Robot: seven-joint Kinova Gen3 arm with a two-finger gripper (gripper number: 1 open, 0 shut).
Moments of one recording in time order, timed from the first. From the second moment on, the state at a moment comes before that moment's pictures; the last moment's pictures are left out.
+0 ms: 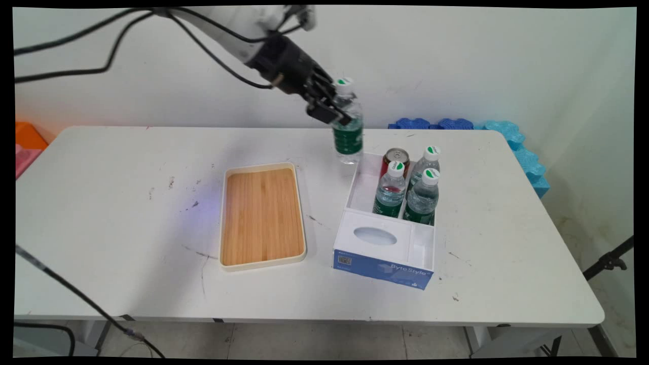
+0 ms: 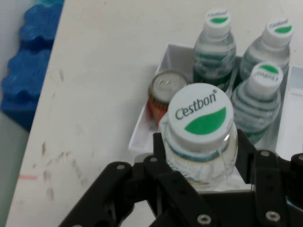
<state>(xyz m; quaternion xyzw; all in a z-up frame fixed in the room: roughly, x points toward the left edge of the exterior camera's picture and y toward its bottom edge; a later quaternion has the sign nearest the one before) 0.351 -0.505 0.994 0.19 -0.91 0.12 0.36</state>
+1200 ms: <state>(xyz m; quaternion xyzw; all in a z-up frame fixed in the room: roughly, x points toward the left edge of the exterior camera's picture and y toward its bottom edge) 0.501 -0.452 0.914 0.29 -0.89 0.16 0.33</state>
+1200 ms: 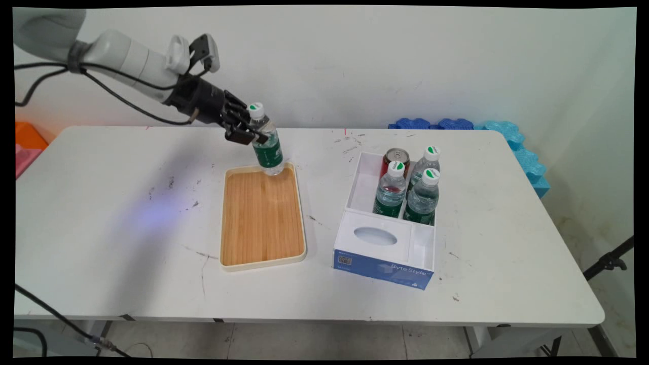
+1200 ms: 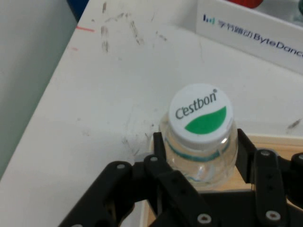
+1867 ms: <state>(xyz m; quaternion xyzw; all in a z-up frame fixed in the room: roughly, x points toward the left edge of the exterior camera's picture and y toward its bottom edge) 0.497 -0.454 0.868 0.31 -0.88 0.16 0.32</state>
